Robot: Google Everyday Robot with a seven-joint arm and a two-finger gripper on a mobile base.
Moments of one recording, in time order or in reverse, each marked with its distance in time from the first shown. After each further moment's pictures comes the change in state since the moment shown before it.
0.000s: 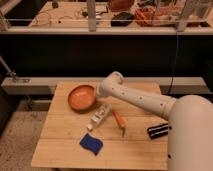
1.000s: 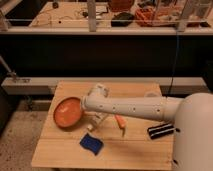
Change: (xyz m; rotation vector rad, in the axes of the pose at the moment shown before) arm -0.066 -0.086 -0.011 0.048 -0.010 -0.161
